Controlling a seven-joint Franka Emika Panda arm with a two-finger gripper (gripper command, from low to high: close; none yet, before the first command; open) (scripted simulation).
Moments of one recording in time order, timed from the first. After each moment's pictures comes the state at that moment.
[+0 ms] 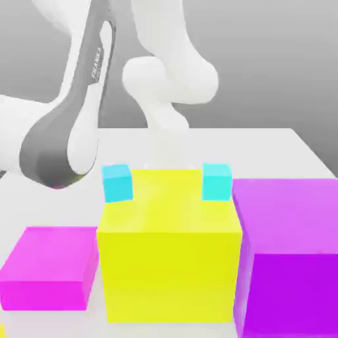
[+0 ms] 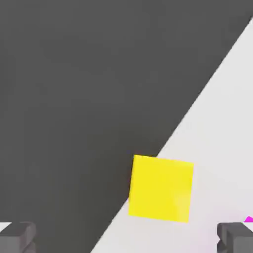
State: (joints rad) arm -0.42 0.48 -0.06 -2.01 0.03 2.51 1.34
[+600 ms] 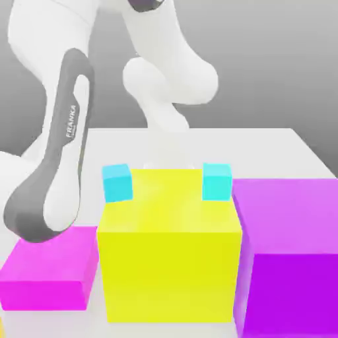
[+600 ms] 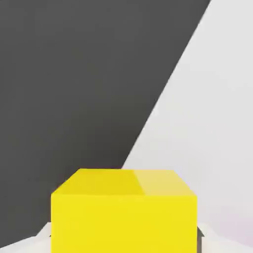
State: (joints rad) arm -0.39 0.51 -0.04 -2.00 0.05 2.50 1.36
